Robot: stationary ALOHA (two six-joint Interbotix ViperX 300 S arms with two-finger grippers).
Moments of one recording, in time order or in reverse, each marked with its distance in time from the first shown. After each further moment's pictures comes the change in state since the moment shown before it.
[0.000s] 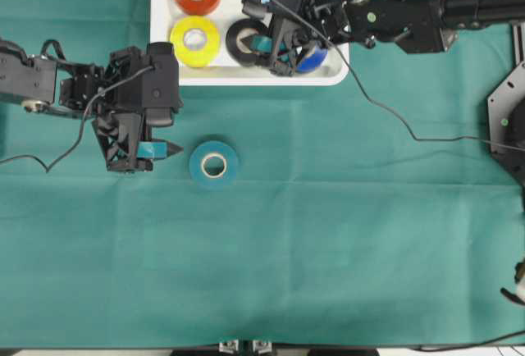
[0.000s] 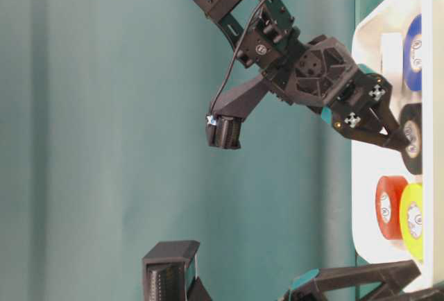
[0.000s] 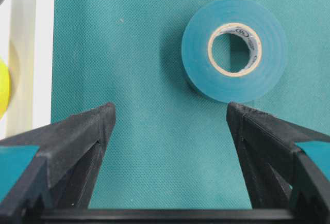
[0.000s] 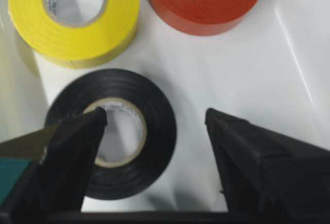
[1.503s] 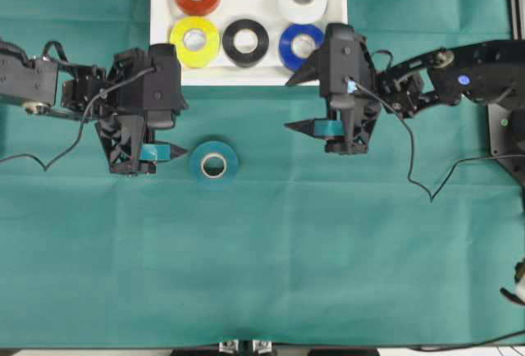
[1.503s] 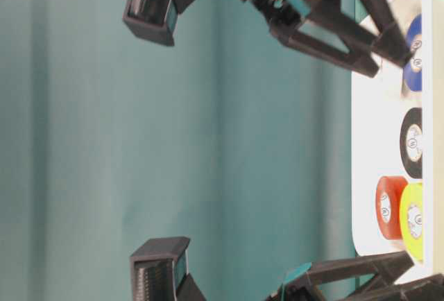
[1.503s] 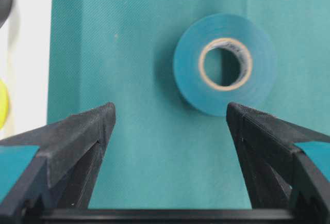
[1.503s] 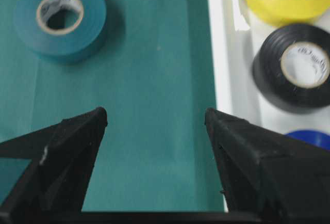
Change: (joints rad) left arm -0.015 0.000 -0.018 0.000 -0.012 0.000; right arm 0.232 -0.347 0.318 0.000 -0.133 0.000
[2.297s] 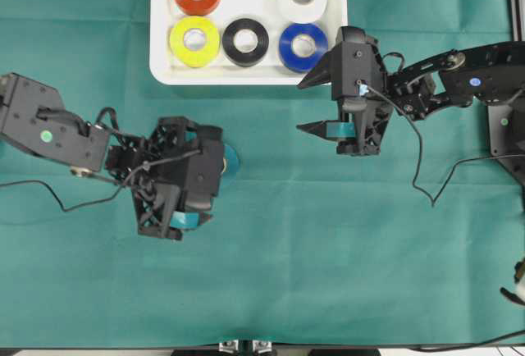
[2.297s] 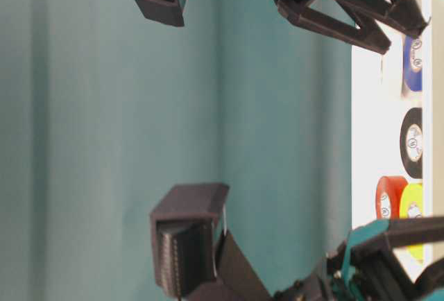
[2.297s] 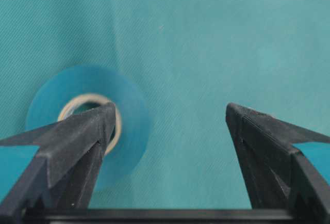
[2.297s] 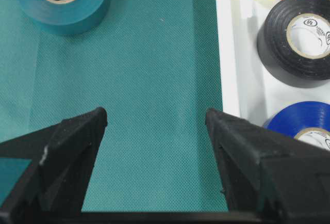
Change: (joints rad) left arm -0.196 0.229 -0.170 -0.002 -0.041 -0.048; right arm 0.002 -0.026 0.048 0.000 0.000 -0.002
